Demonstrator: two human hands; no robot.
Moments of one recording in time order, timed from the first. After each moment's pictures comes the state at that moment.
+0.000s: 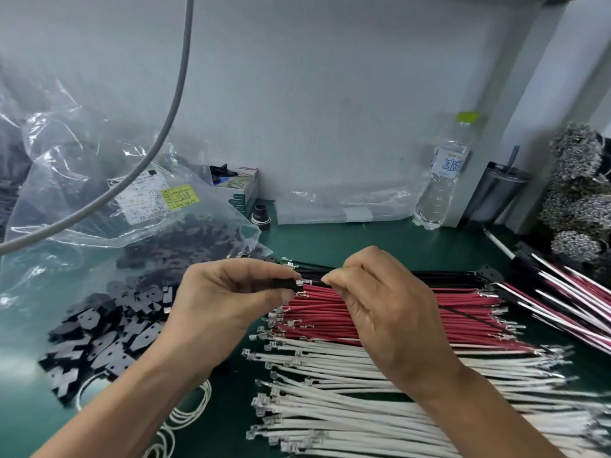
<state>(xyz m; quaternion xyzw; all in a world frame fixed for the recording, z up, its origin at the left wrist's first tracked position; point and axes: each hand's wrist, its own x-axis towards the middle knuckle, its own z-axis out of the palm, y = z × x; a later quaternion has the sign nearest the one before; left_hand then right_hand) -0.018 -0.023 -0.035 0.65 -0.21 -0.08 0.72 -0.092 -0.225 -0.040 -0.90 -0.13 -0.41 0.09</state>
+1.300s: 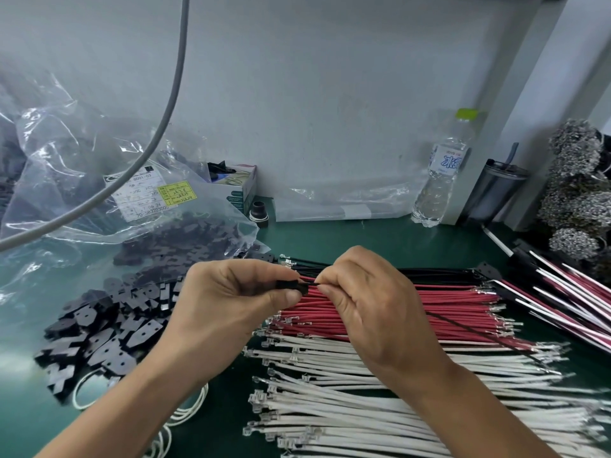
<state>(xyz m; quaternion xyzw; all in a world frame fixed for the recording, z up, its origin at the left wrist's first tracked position) -0.027 -0.026 -0.034 0.68 -0.22 -0.05 0.70 -0.090 -0.214 -0.039 -0.90 -0.13 -0.39 0.14</state>
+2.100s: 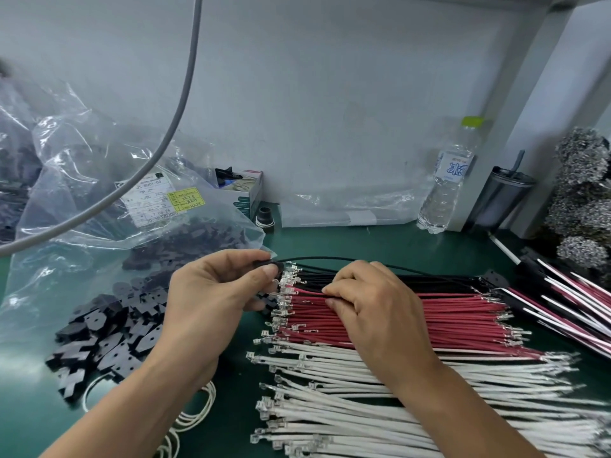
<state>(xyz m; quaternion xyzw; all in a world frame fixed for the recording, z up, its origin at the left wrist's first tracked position) -0.007 -0.024 -0.044 0.63 -0.10 -0.02 0.77 -0.079 -0.218 -0.050 -0.94 -0.03 -0.30 0.12</state>
